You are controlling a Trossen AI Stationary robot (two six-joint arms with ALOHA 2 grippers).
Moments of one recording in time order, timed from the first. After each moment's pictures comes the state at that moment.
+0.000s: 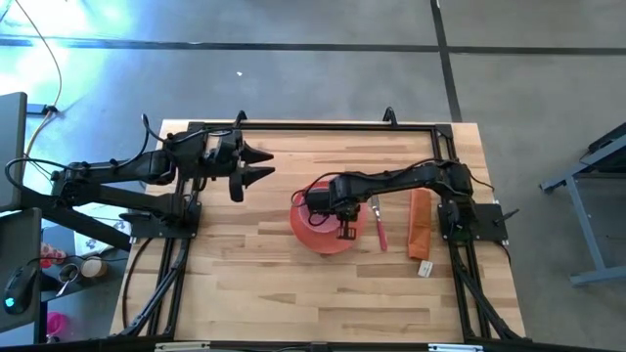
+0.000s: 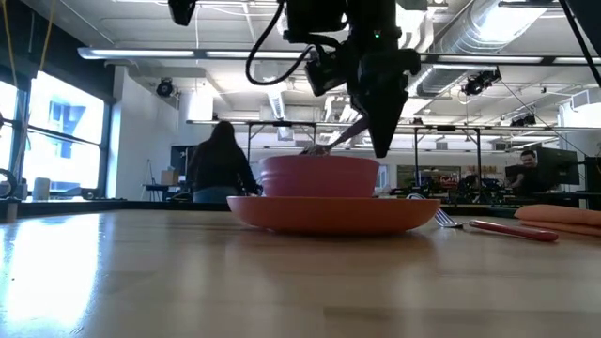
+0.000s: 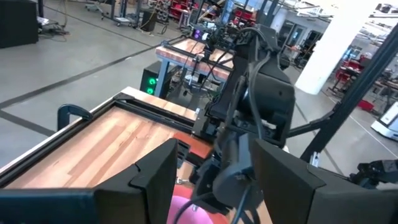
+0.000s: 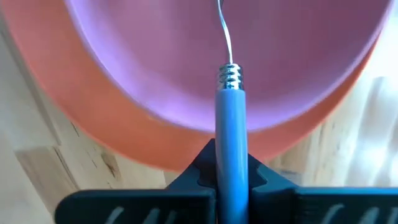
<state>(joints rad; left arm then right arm) 0.24 0.87 0.87 -0.12 0.00 -0.31 0.05 2.03 1.72 -1.32 0.09 0.13</state>
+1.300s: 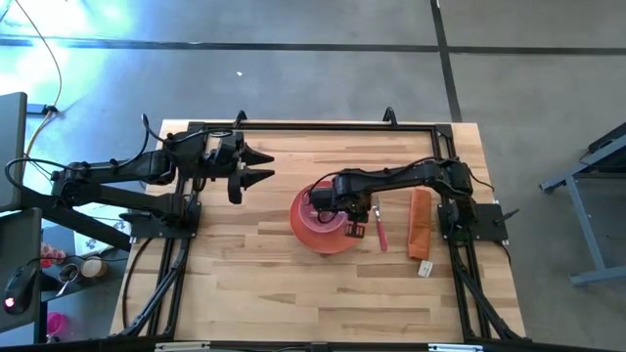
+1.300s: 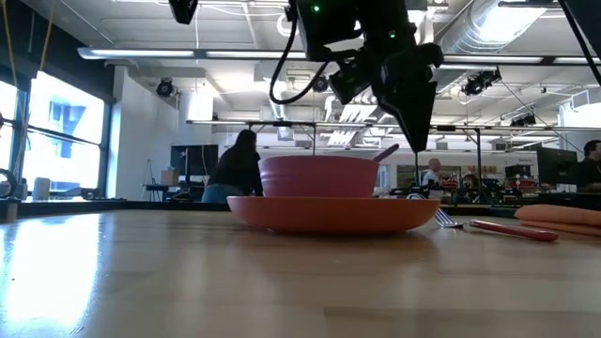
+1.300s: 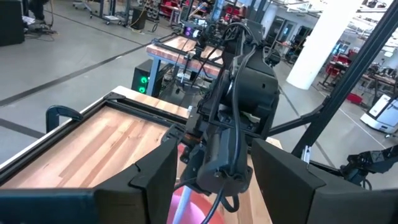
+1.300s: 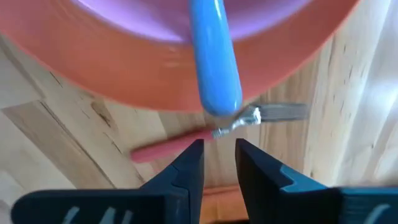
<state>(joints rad) 0.24 0.87 0.87 -0.11 0.04 -0.30 0.03 2.03 1.72 -1.51 0.04 0.24</state>
